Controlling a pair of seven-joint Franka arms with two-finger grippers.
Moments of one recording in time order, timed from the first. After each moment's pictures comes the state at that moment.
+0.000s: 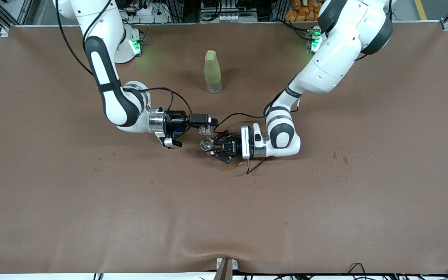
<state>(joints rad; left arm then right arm) -0.39 0.97 -0.25 -1.56 -1.93 2.04 2.53 0.76 0.47 -0.32 -2.07 2.14 1.71 -0.74</state>
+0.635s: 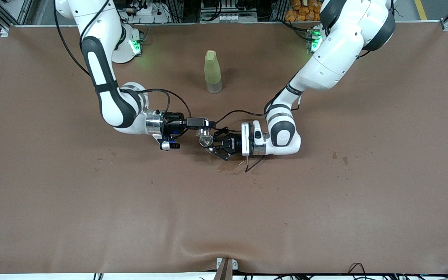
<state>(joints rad) -0.39 0.93 -0.25 -1.58 -1.93 2.01 2.53 0.75 0.47 -0.32 -2.06 2.14 1.71 -0.66</state>
